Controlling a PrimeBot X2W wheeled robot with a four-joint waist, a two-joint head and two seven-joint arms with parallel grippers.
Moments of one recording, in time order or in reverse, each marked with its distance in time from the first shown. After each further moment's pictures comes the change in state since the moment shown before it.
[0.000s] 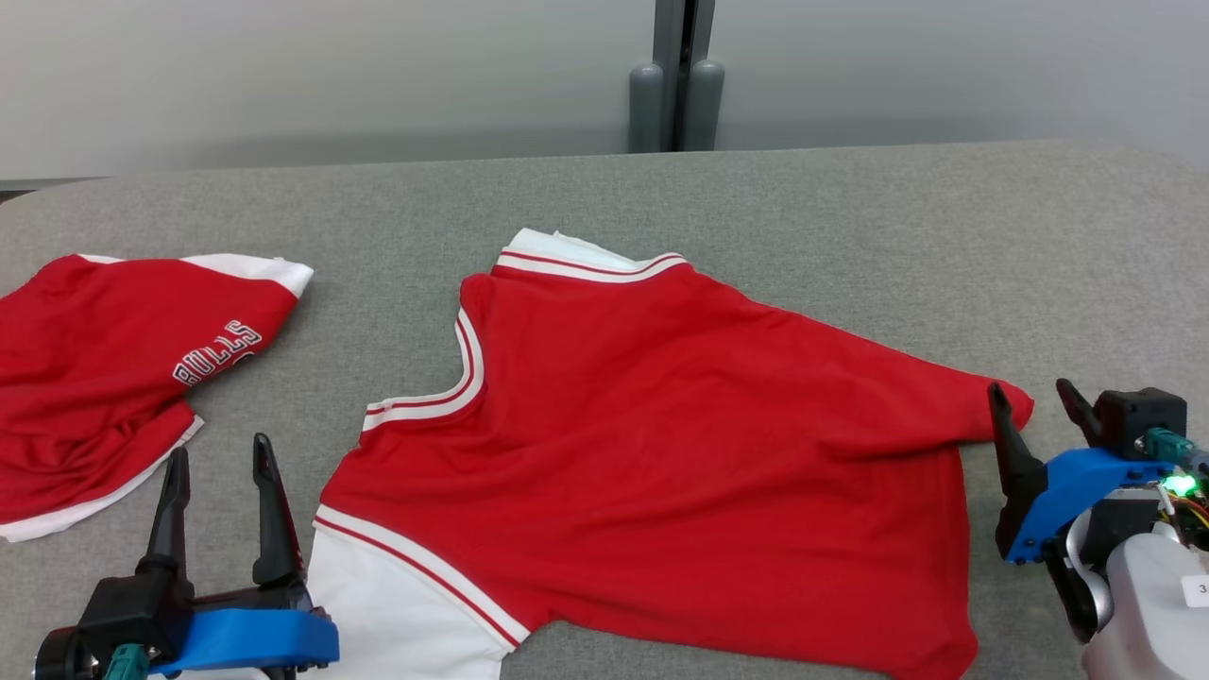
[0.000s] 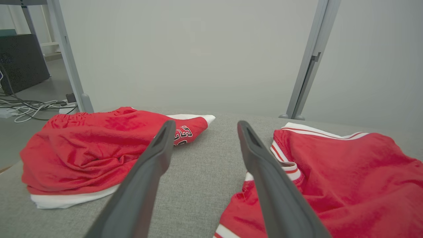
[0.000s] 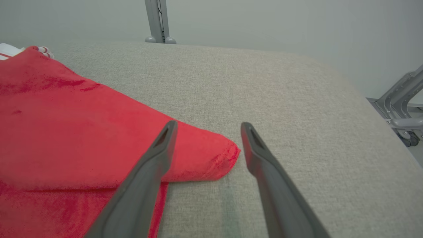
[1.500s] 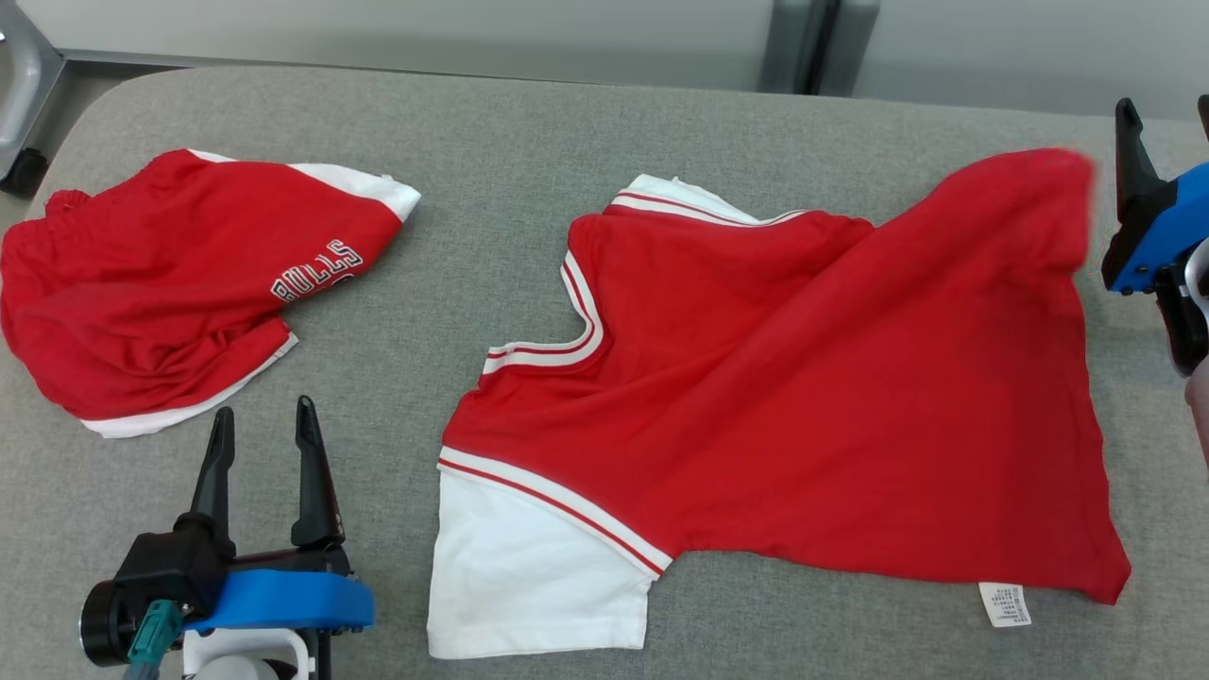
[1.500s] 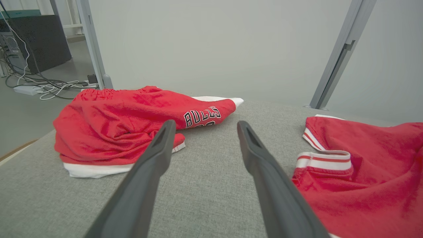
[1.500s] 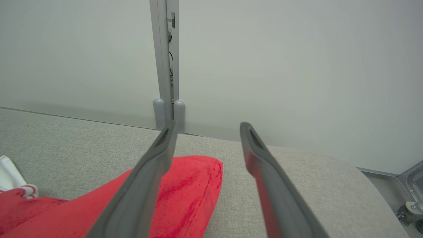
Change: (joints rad) left arm -0.083 -0.008 -0.068 0.049 -0.044 -0.001 0.000; right arm -0.658 -0.173 0.095 0.569 0.012 0.000 -0.117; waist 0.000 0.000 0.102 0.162
